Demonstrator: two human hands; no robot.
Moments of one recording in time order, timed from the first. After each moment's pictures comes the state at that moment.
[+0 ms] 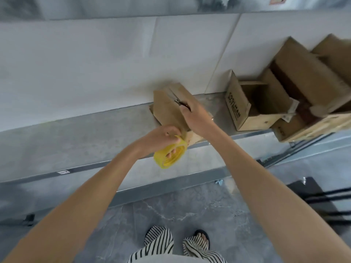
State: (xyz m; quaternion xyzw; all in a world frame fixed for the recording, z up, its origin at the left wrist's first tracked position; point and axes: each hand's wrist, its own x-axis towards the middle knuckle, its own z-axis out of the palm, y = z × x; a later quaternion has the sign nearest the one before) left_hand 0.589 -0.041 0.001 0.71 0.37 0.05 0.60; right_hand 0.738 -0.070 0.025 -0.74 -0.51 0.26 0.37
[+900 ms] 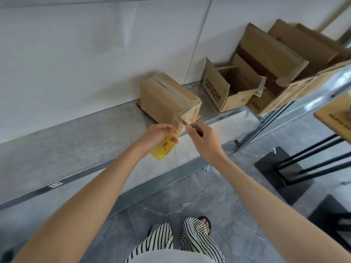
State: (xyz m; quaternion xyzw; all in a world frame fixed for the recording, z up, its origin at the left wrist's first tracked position) left_hand 0.580 -0.049 -0.024 0.64 0.34 0.09 0.69; right_hand 0.694 -0.177 -0.017 -0.78 -0.37 0.20 0.46
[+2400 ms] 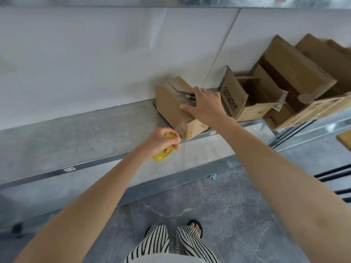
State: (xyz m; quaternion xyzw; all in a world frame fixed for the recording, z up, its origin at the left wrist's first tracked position) left_hand 0.553 -0.050 -0.027 0.70 0.37 0.09 0.61; right_hand 0.736 -0.079 0.033 -0.81 -0.58 0.00 0.11
